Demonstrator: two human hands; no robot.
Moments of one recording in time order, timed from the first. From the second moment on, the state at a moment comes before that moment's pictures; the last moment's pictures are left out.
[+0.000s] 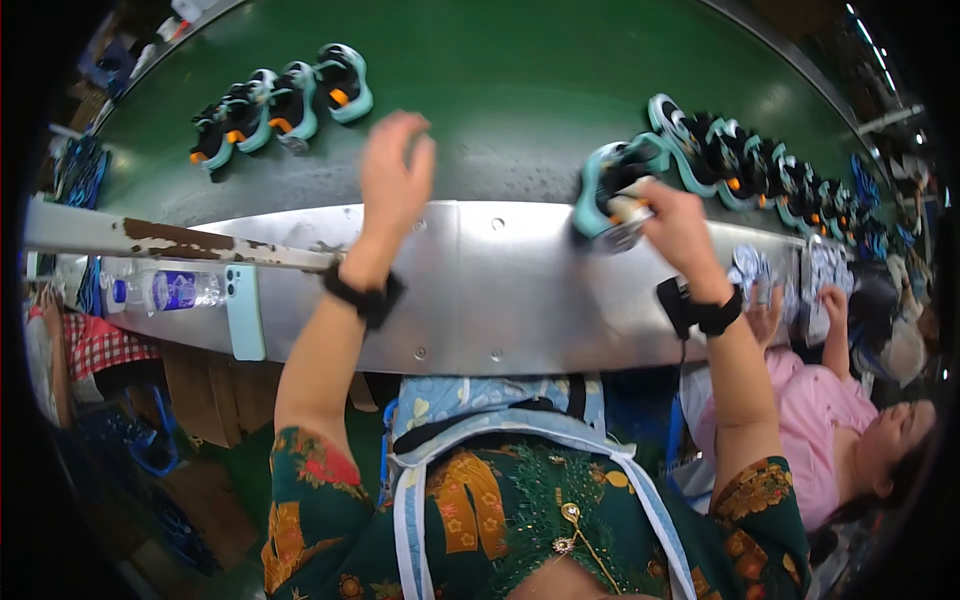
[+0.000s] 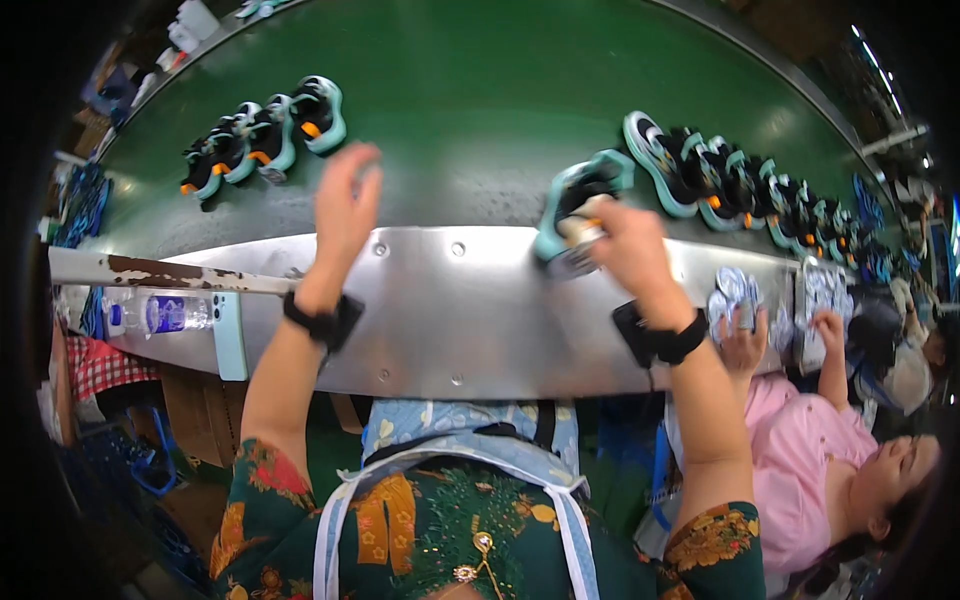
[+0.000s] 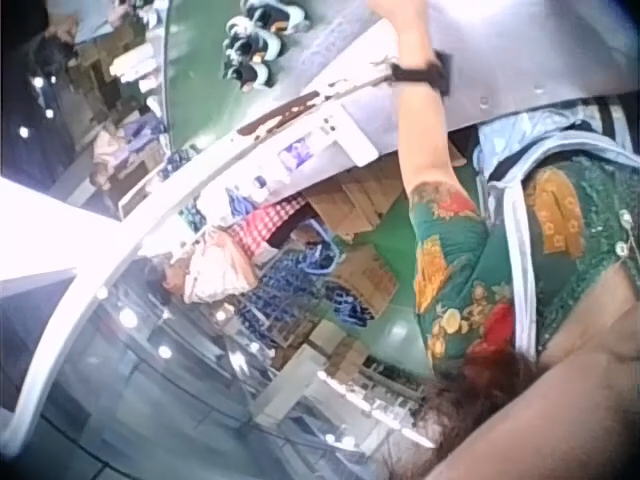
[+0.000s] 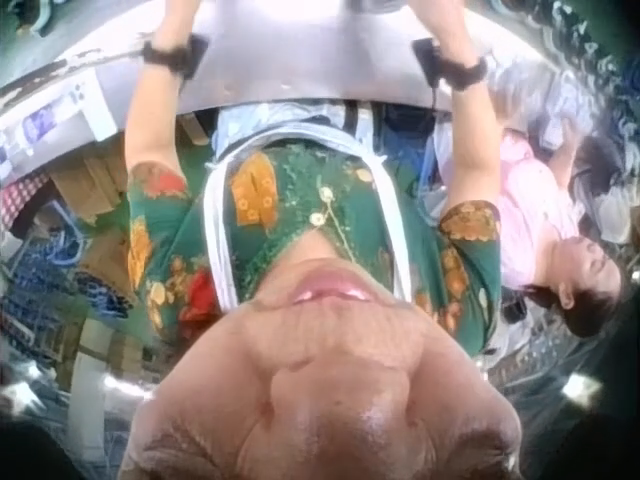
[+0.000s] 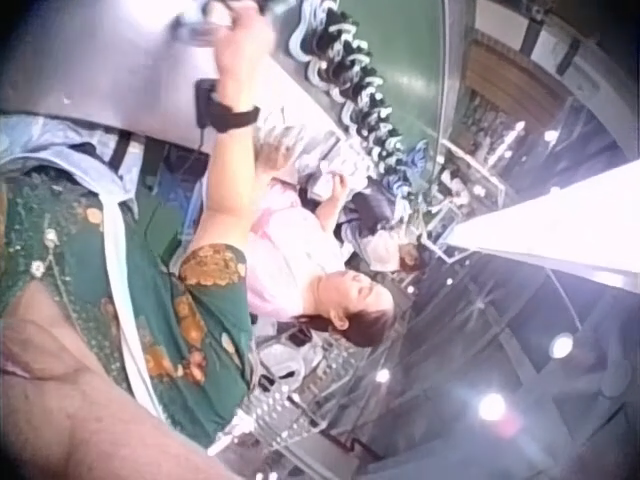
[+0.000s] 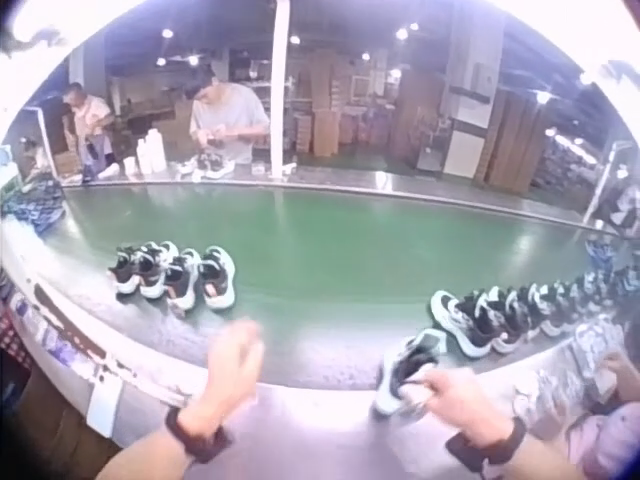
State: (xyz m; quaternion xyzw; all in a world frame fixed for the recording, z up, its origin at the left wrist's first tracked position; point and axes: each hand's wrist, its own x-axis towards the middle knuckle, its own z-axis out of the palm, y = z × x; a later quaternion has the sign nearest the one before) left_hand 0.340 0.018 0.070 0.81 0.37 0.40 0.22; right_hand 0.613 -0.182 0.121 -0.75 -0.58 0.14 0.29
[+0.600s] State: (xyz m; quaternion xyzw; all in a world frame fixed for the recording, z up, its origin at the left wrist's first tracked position) left_hand 0.314 -0.198 0.058 0.79 0.41 0.20 0.40; right_hand 0.536 -0.260 0.115 -0.50 -0.77 0.31 0.26
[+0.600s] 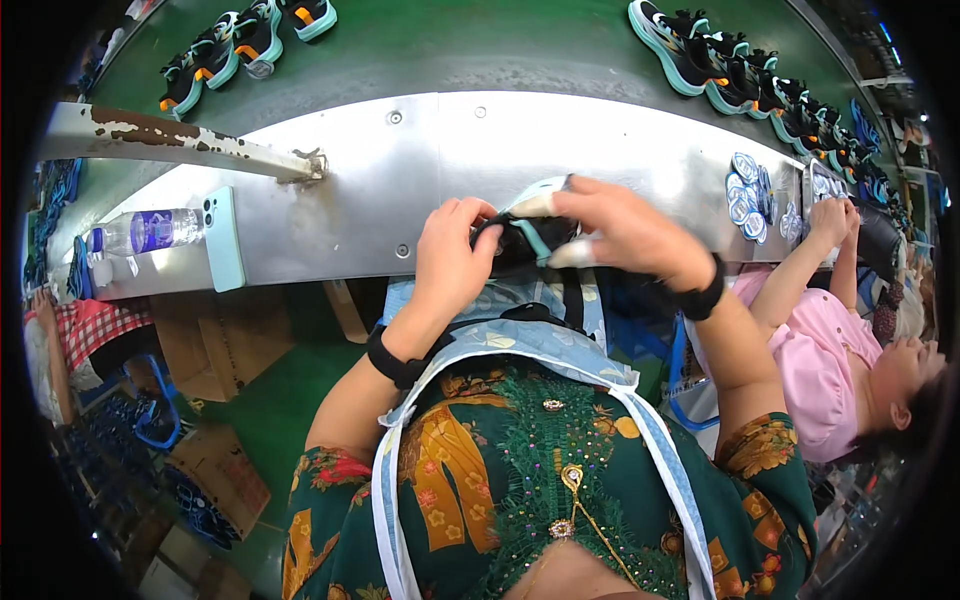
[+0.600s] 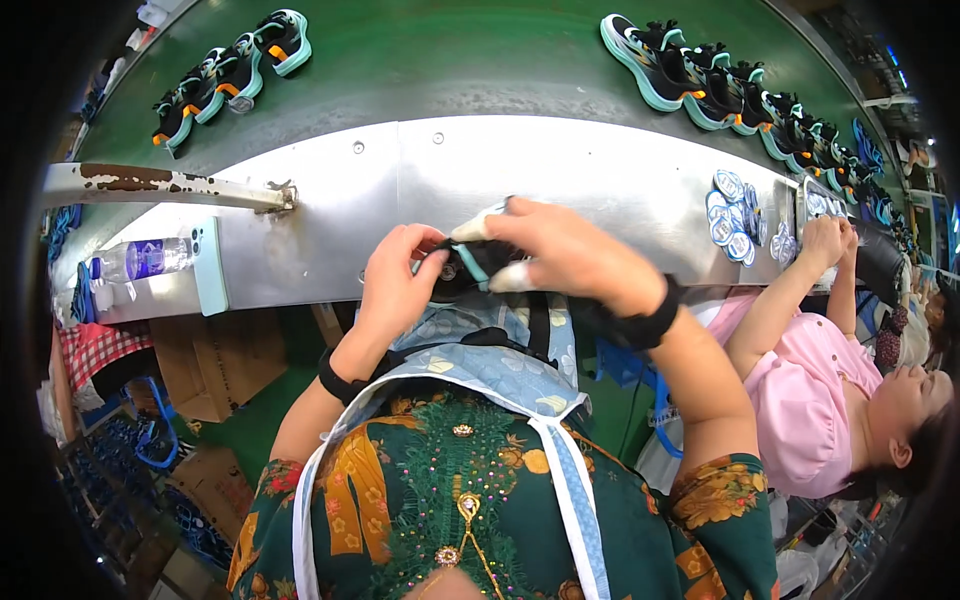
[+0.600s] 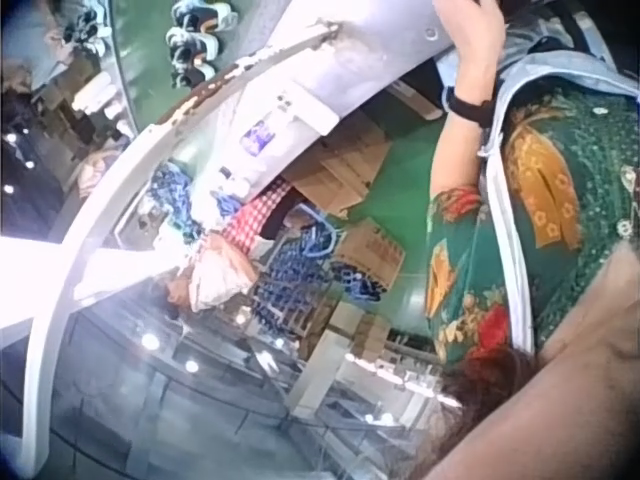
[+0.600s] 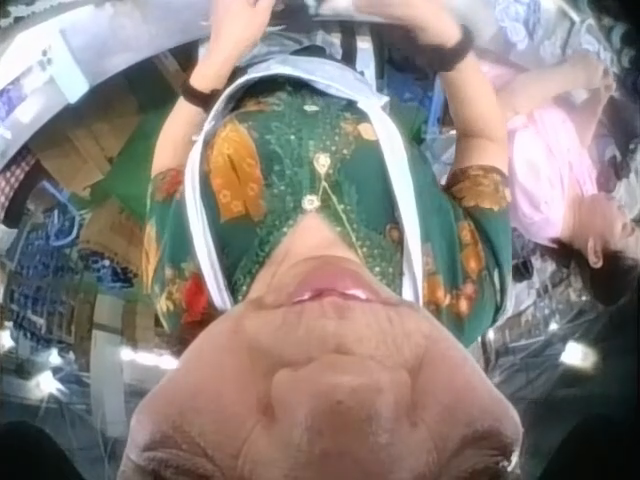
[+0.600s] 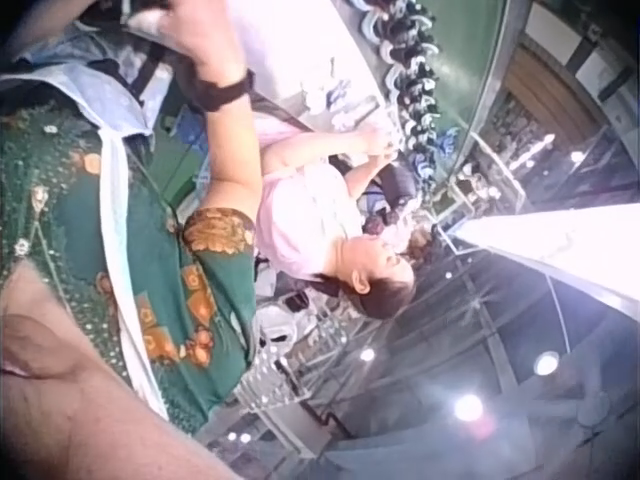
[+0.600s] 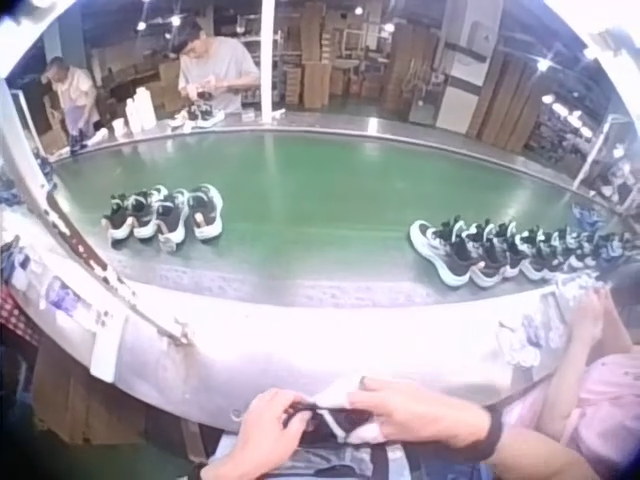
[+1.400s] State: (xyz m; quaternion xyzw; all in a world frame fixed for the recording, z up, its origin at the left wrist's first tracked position) left_hand 0.305 -0.213 0.078 0.64 0.44 0.09 0.62; right_hand 0.507 -0.259 0.092 -0.61 -0.70 0.22 0.28
